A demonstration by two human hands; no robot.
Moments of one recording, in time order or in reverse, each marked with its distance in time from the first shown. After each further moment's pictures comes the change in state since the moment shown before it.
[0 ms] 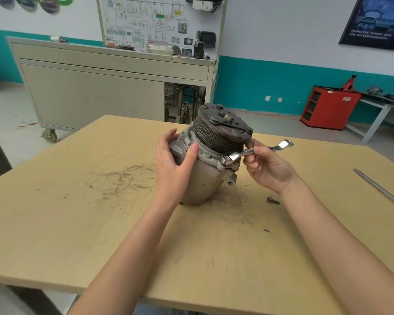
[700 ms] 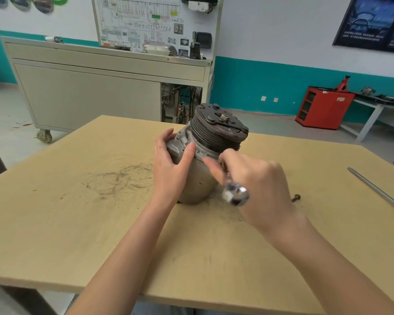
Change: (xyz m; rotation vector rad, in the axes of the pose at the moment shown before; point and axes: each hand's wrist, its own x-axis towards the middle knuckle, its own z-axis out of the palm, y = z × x) left_hand 0.002 -0.002 0.002 0.038 0.021 0.035; right_hand -0.049 0.029 0.115 -2.090 0.371 -0.992
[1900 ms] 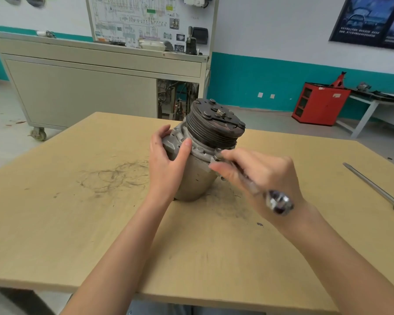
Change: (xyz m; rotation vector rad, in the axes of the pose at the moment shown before) left_hand 0.000 0.004 0.000 -0.019 0.009 0.003; right_hand -0.008 0.023 0.001 0.201 0.091 -0.073
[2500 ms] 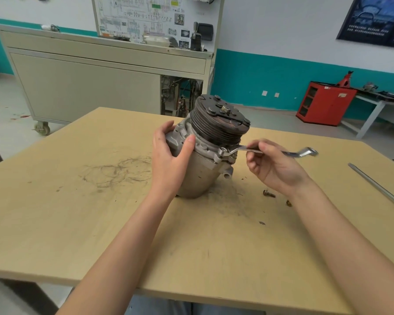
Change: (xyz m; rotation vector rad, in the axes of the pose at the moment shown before) left_hand 0.000 -0.001 0.000 -0.022 -0.009 -0.025; right_hand -0.022 0.077 0.019 1.593 -0.204 0.999
